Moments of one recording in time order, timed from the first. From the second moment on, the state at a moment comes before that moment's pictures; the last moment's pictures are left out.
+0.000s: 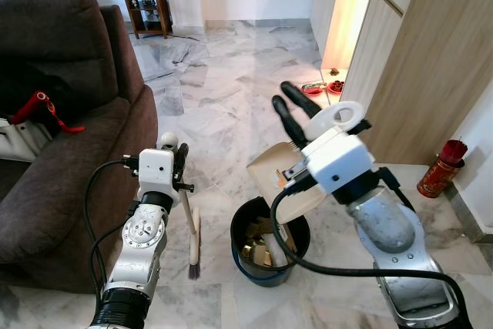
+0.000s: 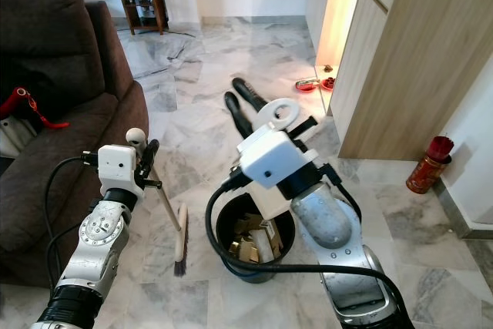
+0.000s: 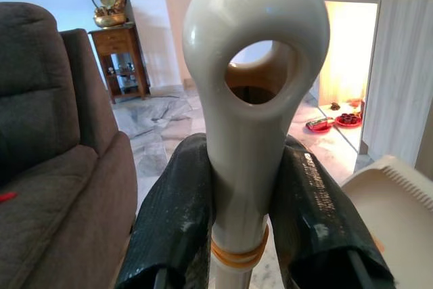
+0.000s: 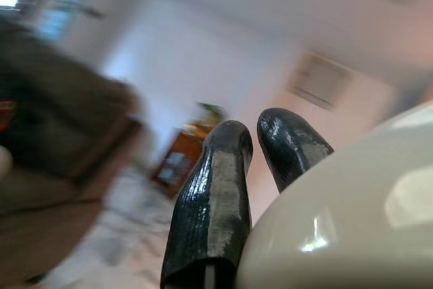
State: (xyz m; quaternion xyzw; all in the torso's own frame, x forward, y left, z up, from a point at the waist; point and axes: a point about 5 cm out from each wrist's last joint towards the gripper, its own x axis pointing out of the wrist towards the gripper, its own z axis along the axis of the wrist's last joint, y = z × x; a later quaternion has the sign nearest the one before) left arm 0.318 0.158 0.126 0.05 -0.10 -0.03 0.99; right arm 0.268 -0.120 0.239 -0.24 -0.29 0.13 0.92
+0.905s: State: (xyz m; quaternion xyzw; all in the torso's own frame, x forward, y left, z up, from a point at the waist) left arm 0.312 0.161 0.119 0.04 -0.09 -0.04 0.99; right arm 0.281 -0.230 0.205 -0.13 -0.21 -0.15 0.96
